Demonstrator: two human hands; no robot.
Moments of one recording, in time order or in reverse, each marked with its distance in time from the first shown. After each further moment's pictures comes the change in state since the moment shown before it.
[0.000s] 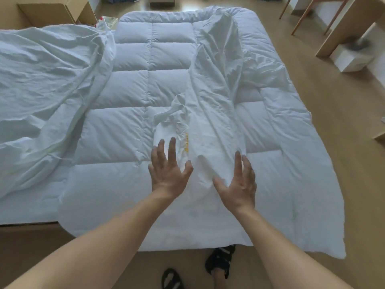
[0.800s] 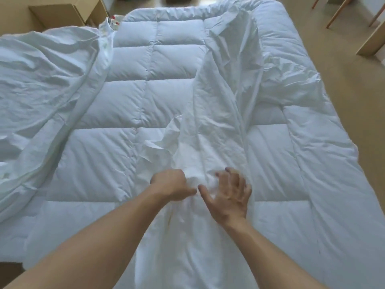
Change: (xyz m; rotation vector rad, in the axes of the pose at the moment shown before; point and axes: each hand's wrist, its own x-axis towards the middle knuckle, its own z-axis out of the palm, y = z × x) left_hand 0.178 0.034 0.066 0.529 -0.598 -0.003; right_hand 0.176 0.005 0.067 -0.201 -0.002 -0.177
